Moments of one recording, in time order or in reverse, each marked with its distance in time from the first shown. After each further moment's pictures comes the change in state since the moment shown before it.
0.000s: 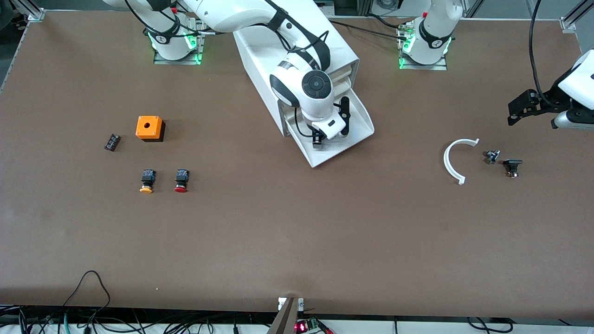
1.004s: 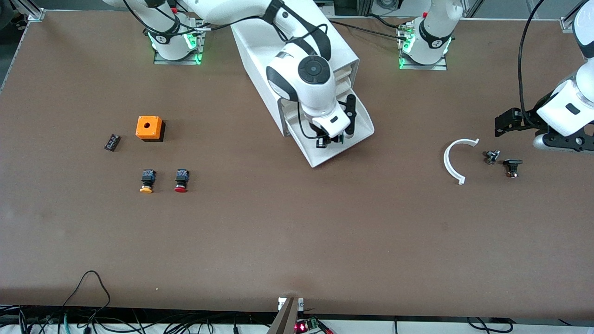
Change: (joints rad) left arm -0.002 0.090 -0.005 0.022 0.000 -0.018 0.000; right arm -0.038 -0.064 -0.015 0.090 -0.045 0.008 0.080
